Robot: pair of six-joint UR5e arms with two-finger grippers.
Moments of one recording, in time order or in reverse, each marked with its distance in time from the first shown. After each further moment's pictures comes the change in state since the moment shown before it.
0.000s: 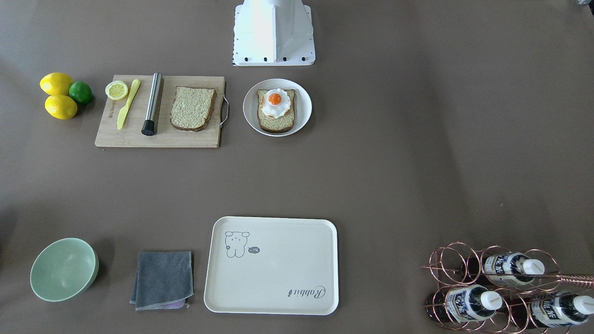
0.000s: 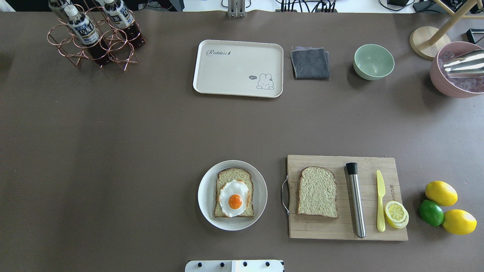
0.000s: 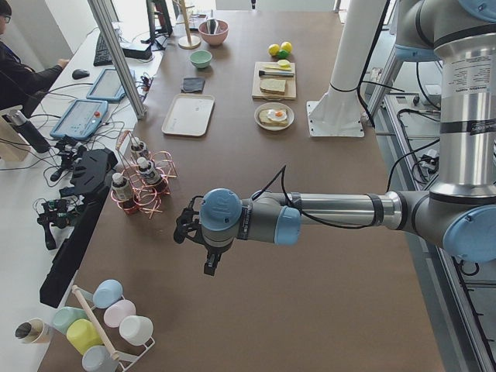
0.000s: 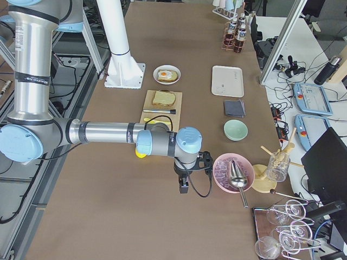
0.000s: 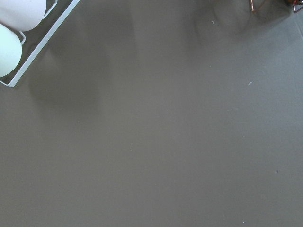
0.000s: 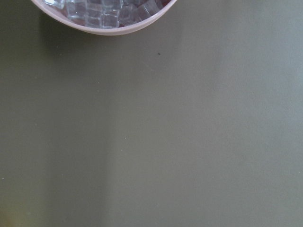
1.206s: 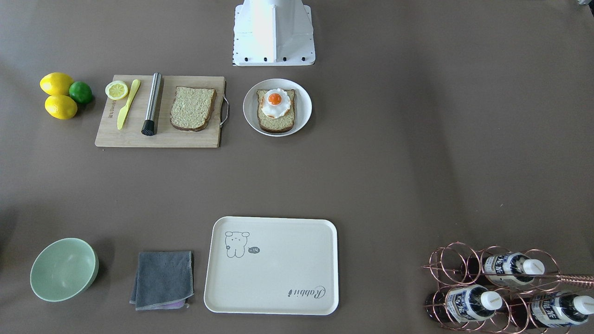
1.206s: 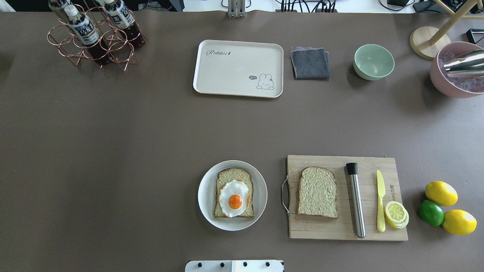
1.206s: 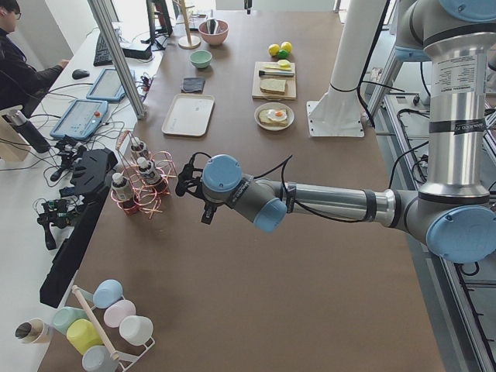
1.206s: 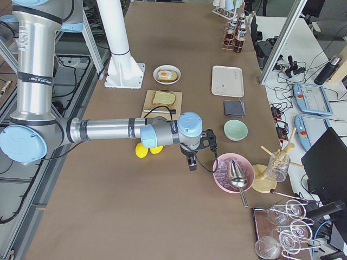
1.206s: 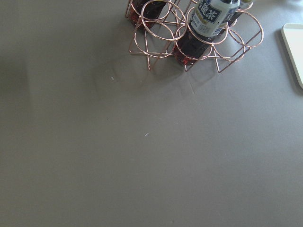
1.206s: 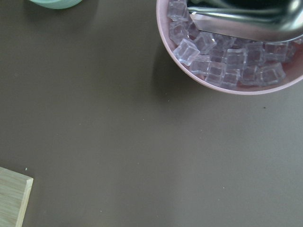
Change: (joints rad) left arm 0.155 -0.019 -0.053 -0.404 -0.126 -0.467; right arm -0.111 0.001 0.073 0.201 0.143 0.174
